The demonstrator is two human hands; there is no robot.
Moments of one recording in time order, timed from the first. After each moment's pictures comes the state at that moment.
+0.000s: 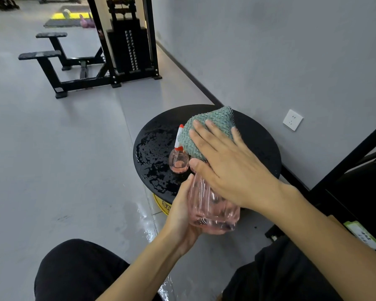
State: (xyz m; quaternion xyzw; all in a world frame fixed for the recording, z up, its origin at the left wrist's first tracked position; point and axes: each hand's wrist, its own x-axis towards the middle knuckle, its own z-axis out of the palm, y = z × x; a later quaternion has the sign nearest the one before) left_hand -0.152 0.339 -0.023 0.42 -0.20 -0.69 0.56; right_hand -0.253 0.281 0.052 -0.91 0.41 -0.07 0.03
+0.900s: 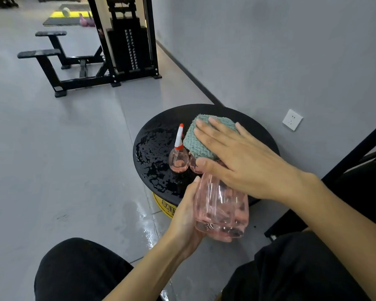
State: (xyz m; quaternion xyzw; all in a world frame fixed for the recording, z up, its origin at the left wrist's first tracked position) left_hand -0.157 0.347 -0.023 0.40 -0.28 -0.69 0.54; right_hand -0.268 0.275 0.072 -0.92 0.38 -0.02 0.06
